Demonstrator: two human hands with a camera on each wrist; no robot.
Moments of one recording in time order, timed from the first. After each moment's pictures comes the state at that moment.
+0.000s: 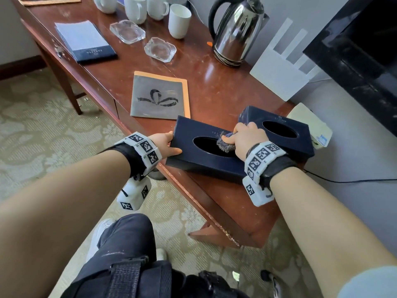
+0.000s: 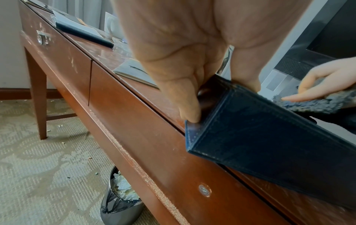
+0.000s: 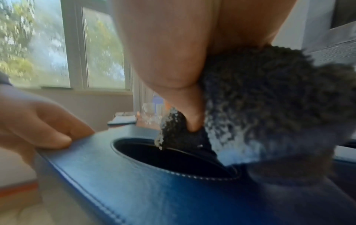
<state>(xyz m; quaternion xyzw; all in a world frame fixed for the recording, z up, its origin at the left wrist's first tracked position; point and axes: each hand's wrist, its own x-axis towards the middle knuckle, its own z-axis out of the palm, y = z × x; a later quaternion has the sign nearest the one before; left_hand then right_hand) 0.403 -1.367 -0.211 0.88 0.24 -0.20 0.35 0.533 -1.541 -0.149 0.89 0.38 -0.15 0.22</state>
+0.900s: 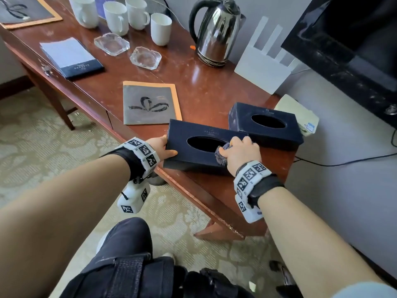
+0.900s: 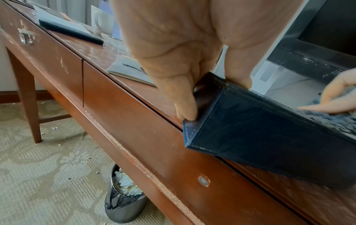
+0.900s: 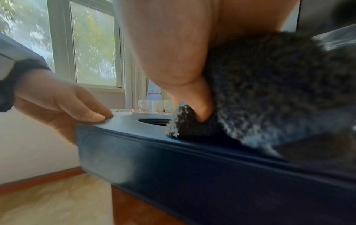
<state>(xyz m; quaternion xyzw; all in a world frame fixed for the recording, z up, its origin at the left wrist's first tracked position) 0.404 -1.371 -0.204 0.90 0.23 -0.22 0.30 0.487 -1.567 -0.172 0.92 0.33 -0.10 0.19</state>
